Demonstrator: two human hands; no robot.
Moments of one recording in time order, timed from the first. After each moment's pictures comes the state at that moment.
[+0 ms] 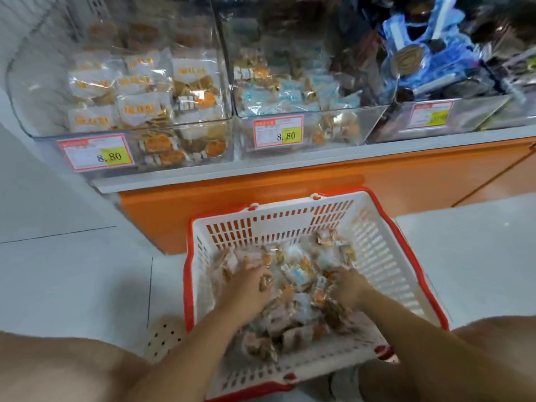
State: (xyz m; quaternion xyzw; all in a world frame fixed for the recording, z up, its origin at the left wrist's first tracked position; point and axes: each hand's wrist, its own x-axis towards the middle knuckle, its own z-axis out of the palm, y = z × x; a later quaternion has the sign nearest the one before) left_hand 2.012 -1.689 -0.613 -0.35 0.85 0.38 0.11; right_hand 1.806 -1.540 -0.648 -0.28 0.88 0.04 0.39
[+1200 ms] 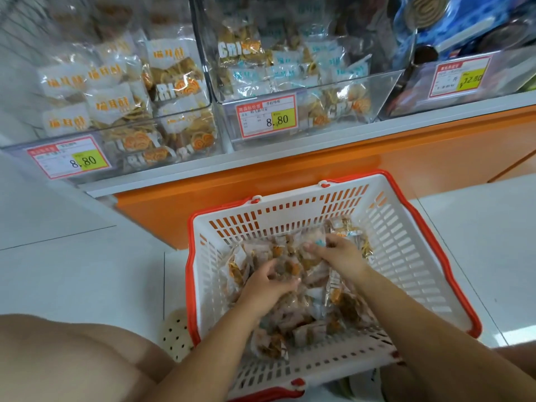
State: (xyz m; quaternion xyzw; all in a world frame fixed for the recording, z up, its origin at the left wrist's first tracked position) left_hand 1.990 -1.676 -0.642 -0.49 0.62 0.61 0.10; right_hand 1.816 -1.588 -0.651 -0.16 0.77 -0.42 0.44
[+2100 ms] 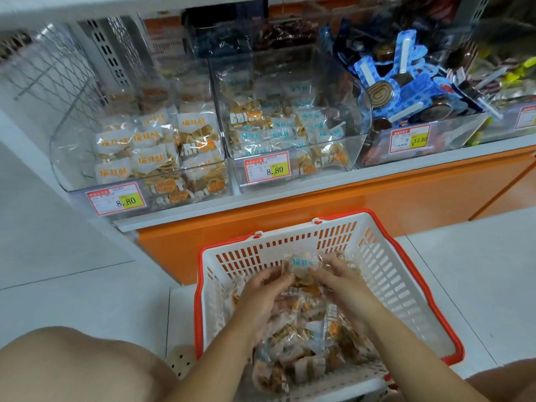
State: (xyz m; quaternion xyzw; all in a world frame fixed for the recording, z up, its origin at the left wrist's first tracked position) left_hand 1.984 -1.667 -0.555 -0.41 0.44 0.79 -0.12; right_hand 1.847 -1.558 -0.560 -0.16 0.64 -0.56 0.49
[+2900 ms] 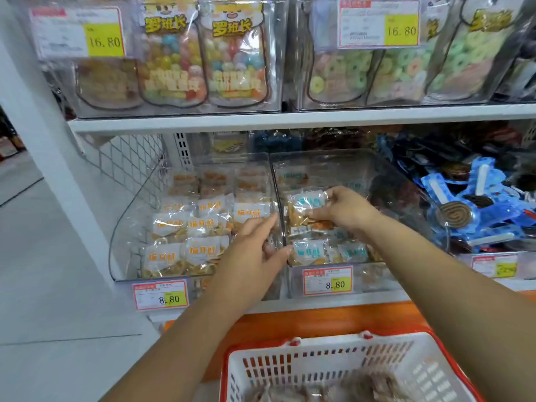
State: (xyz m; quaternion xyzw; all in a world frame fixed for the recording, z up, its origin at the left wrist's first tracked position) left_hand 1.963 -1.828 -0.393 -0.34 0.85 0.31 -0.24; right_hand 1.754 -1.798 -0.366 -0.38 0.81 -0.37 0.26
